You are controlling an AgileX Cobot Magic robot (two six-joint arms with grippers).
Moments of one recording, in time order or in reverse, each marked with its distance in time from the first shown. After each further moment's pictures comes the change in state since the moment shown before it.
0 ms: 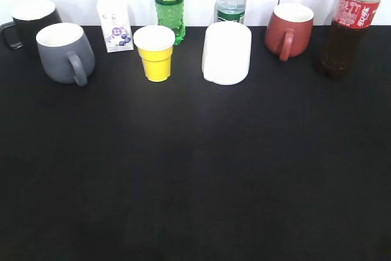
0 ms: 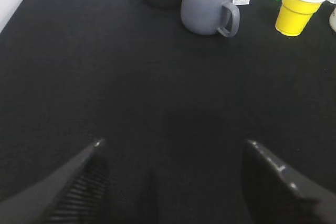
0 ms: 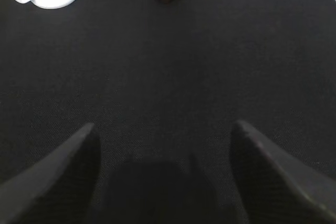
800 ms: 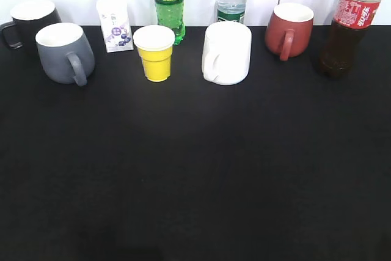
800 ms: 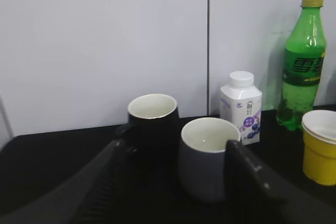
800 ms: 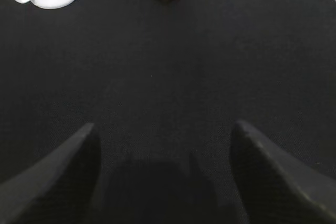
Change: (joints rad) left arm 0.002 0.800 0.223 0.126 -1.437 0.000; right arm 0.000 0.000 0.000 0.000 0.000 0.000
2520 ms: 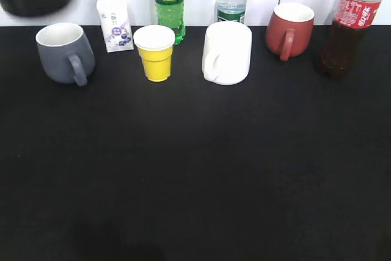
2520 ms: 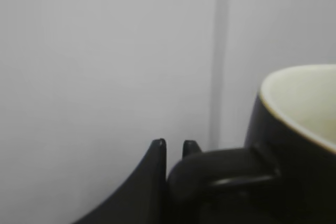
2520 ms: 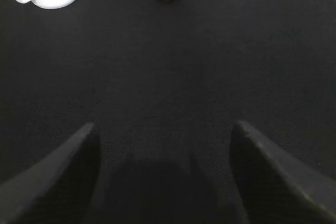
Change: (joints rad) left arm -0.071 0.572 -0.332 -0.009 -0.361 0.003; right arm 0.000 0.000 0.000 0.001 0.000 0.000
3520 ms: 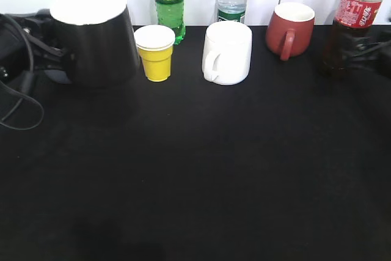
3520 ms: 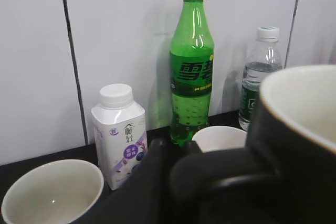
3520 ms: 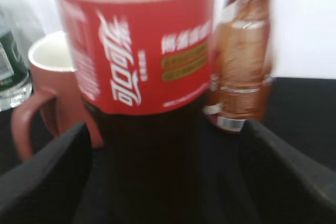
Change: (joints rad) left arm -0.213 0.101 0.141 -0.004 -0.152 0.000; right arm 0.000 1.908 -0.201 -0.394 -2.020 0.241
